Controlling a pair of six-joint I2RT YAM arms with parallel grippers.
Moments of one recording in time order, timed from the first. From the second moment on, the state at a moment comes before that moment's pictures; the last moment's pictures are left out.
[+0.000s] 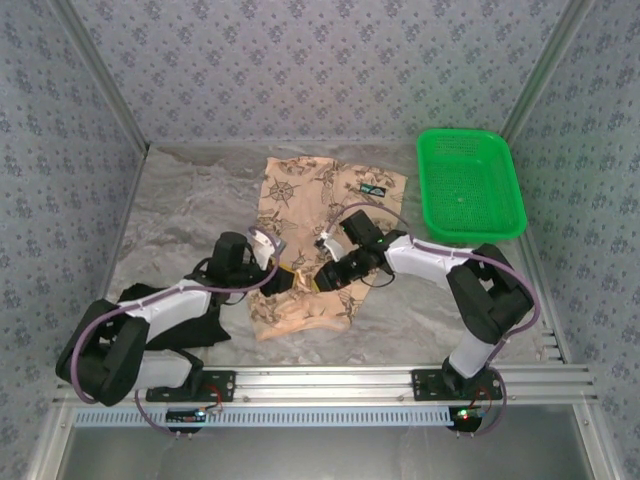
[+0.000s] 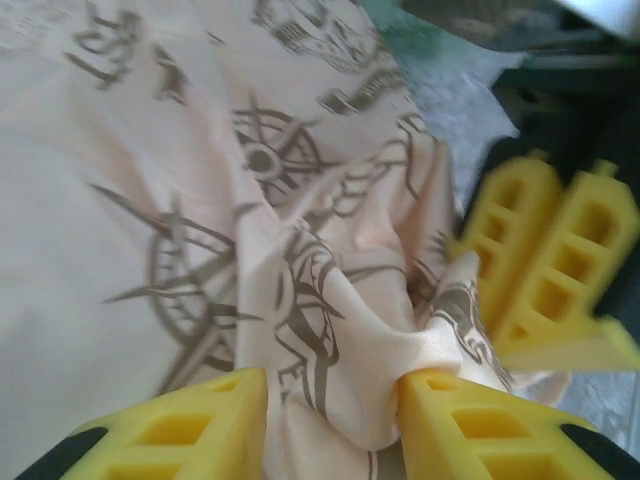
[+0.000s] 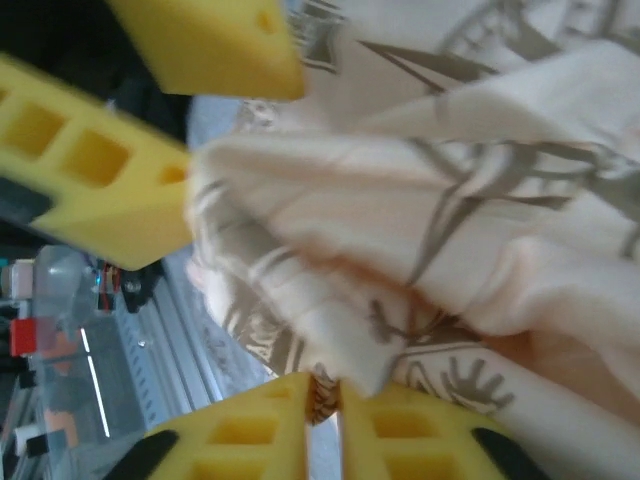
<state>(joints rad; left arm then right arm) -0.47 1.27 0.47 0.15 0.57 -0.18 0.67 1.68 0.99 -0.34 -0.77 0.19</state>
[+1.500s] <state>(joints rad) -0.44 1.17 0.55 -0.45 0.43 -0.47 0.90 1.80 1.20 -0.48 -0.28 0.12</state>
